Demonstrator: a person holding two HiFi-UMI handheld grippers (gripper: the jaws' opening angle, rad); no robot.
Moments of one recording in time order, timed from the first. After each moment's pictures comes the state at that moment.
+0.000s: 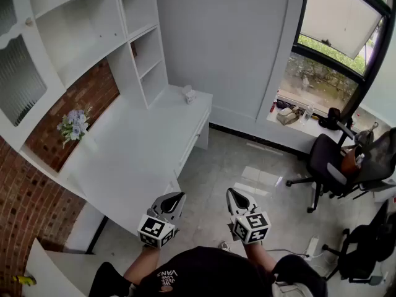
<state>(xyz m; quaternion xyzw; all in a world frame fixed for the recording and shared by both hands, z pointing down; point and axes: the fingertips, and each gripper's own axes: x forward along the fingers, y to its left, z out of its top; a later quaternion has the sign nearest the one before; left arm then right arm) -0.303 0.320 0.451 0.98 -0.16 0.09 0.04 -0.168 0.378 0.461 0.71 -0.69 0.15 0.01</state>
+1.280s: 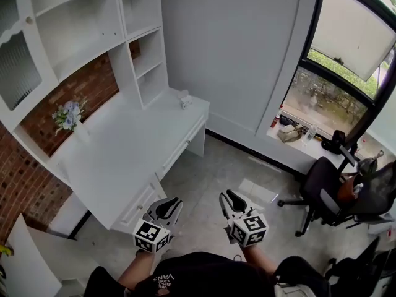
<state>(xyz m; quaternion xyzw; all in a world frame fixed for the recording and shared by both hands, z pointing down) -0.200 0.361 0.466 0.97 -0.22 0.10 0.06 -0.059 0.391 0.460 0.64 -0.75 0.15 0.02</state>
